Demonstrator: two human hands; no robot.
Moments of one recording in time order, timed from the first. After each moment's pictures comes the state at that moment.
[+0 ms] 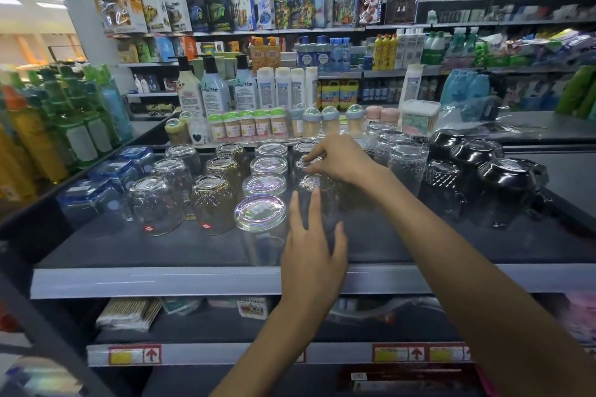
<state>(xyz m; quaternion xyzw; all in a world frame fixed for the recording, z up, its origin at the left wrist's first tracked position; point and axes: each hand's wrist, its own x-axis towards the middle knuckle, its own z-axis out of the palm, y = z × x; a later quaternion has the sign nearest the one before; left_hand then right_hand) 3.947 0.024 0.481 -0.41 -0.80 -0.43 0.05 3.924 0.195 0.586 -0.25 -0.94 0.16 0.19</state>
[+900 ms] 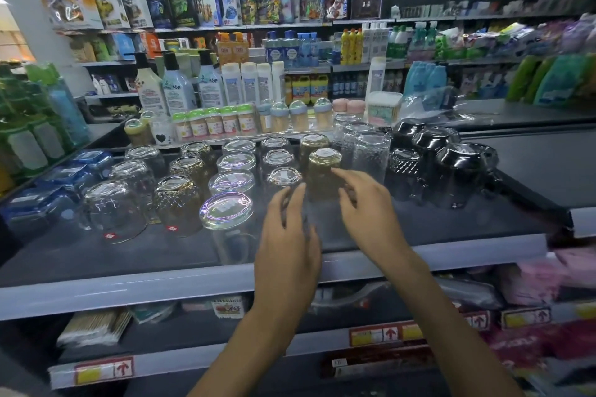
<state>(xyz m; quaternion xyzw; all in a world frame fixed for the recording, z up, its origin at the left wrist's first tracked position) 3.959 0.014 0.484 -0.49 -0.73 -0.44 0.14 4.040 0.156 0.506 -0.29 -0.83 0.21 0.42</state>
